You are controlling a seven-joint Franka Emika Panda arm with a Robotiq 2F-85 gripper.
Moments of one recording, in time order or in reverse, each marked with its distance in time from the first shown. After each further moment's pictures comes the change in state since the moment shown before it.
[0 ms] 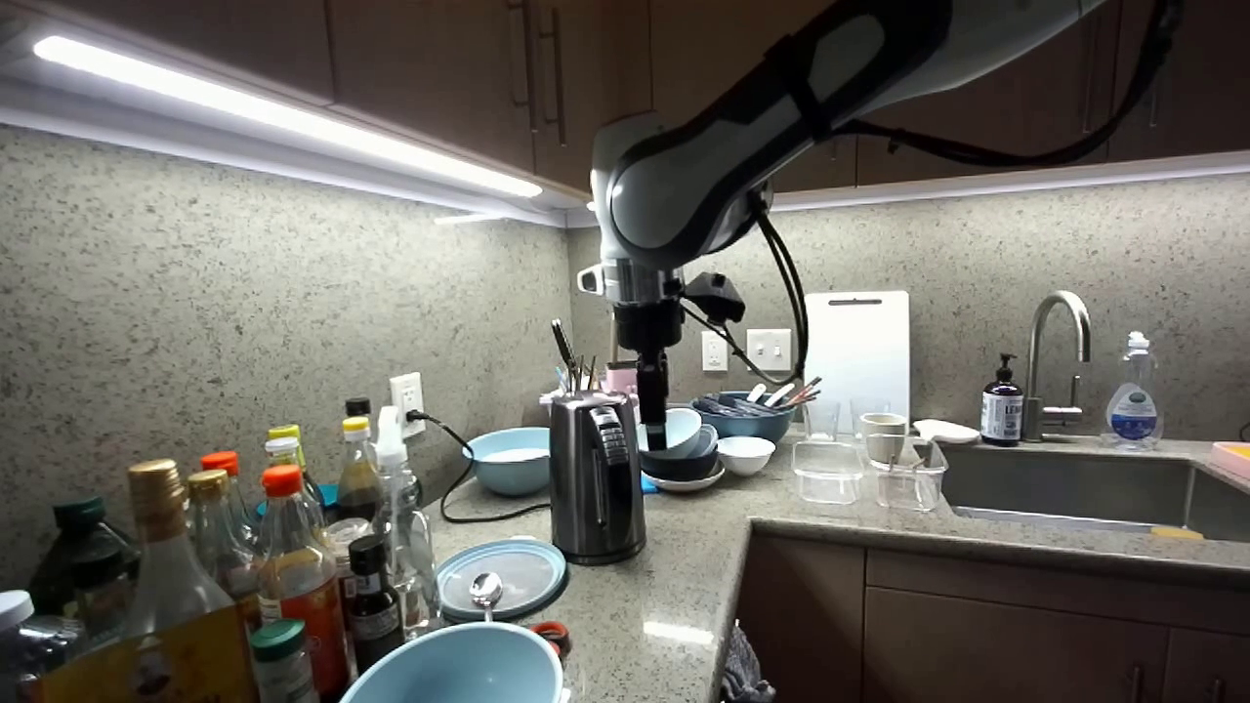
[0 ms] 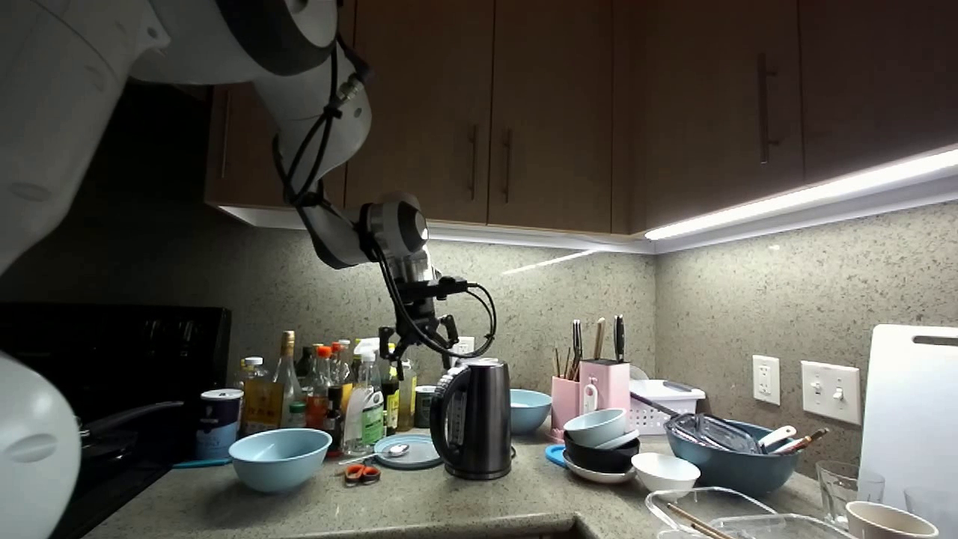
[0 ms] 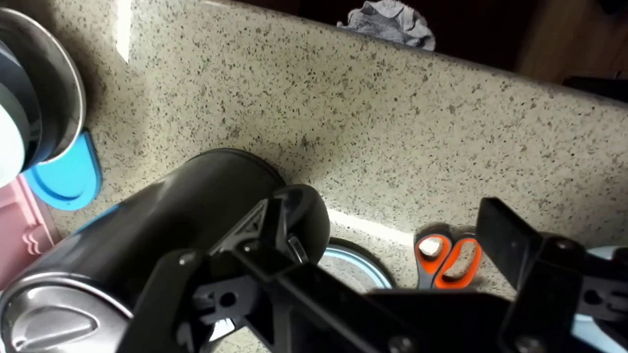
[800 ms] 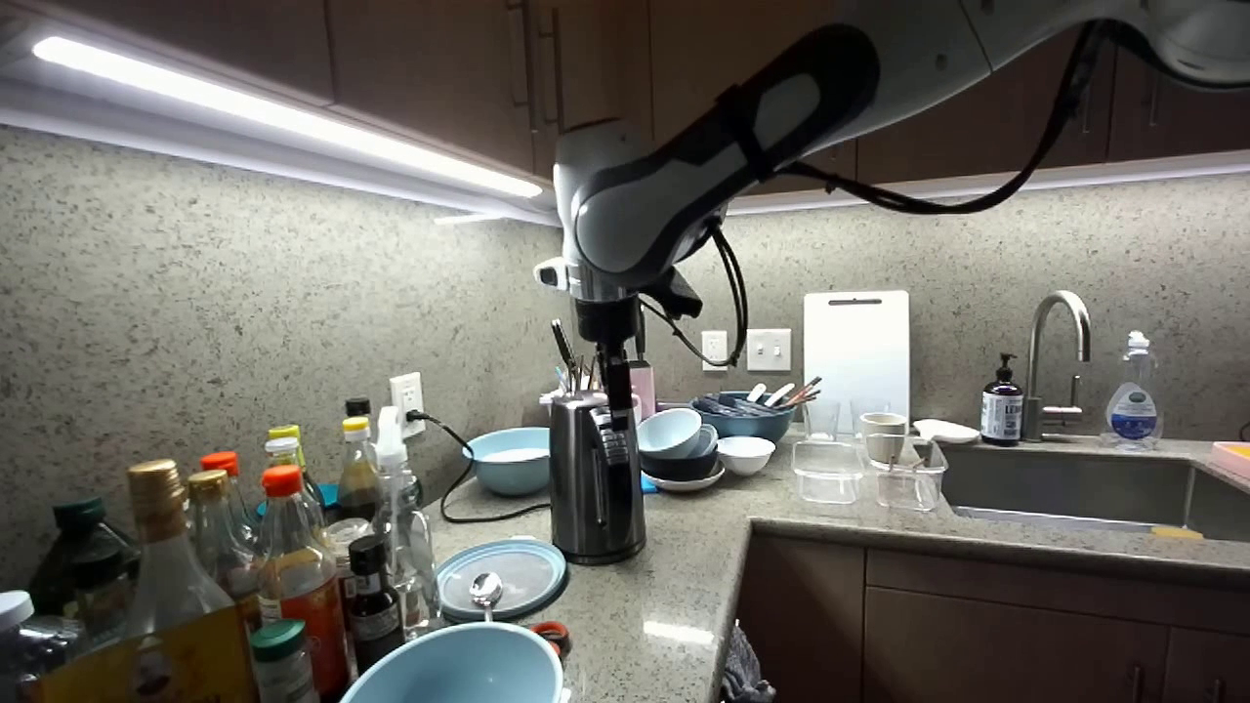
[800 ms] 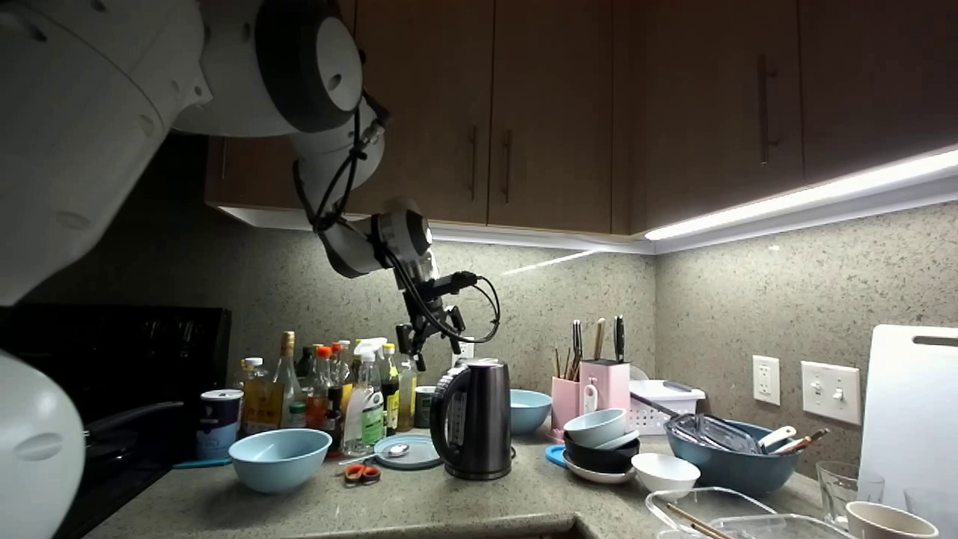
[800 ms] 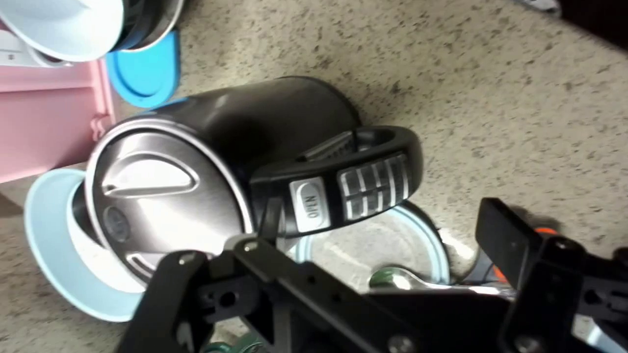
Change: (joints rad) arm 0.017 0.147 -0.001 0.198 -0.131 0.076 -0.134
